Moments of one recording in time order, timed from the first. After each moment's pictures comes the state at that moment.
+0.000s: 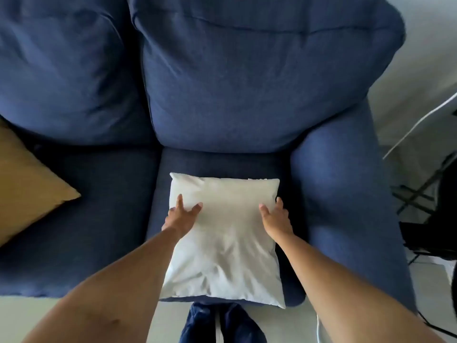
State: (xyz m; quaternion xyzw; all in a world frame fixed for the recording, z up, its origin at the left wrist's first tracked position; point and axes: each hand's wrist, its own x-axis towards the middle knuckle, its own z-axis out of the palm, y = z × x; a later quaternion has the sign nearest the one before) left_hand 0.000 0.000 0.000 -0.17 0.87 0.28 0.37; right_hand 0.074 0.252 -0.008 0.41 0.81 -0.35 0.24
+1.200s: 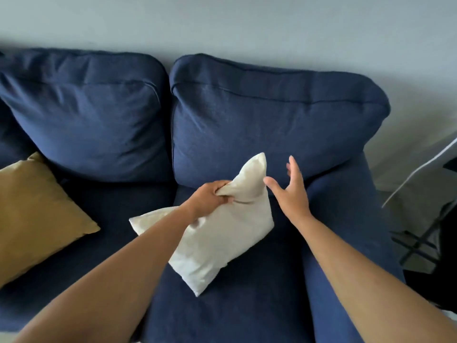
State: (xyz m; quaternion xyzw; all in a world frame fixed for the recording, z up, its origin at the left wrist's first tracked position) left_hand -0.108 0.032 0.142 0.09 0.81 0.49 0.32; right_hand -0.047 0.265 0.137 0.23 0.83 -0.51 -0.05
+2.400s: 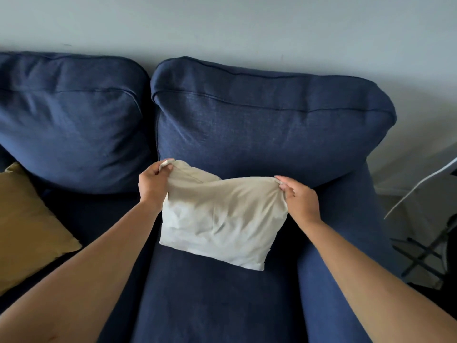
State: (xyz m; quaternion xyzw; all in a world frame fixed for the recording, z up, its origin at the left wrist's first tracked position) left_hand -0.212 -0.002 0.101 -0.20 0.74 0.64 0.04; right_hand -0.092 0.331 0.117 0.20 0.88 -0.43 -0.04
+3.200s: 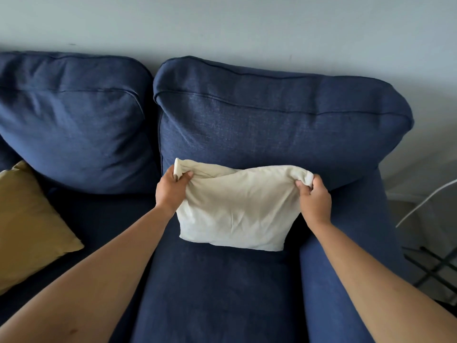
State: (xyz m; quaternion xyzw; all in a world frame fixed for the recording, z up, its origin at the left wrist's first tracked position) left_hand -0.212 0.024 0.085 -0.14 0.82 0.55 0.09; right_hand -0.114 0.357 0.095 0.30 0.84 -0.44 -0.10
